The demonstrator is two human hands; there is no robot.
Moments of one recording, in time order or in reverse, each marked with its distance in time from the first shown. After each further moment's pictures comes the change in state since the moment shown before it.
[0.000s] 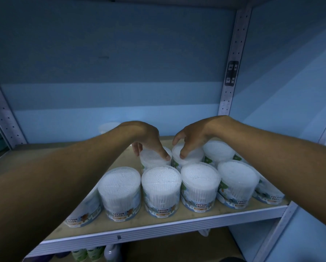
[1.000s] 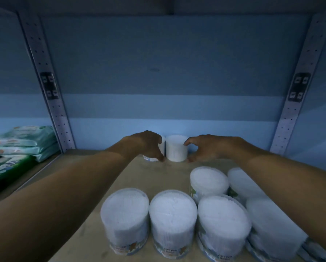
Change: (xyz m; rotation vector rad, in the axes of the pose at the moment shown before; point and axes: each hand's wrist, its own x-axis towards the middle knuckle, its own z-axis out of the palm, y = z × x) left_hand 0.018 -0.141 -0.025 0.129 0.340 -0.091; right_hand 0.101 -0.070 -0.016 0.075 0.242 -0.087
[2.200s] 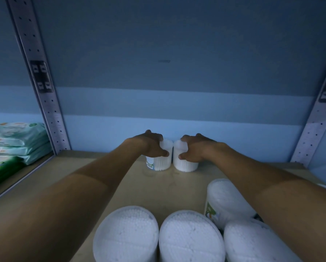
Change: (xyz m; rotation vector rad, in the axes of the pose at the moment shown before) left_hand 0.080 -0.039 0.029 -0.140 0.007 -0.077; right_hand 0.087 -0.036 0.021 -0.021 0.079 0.111
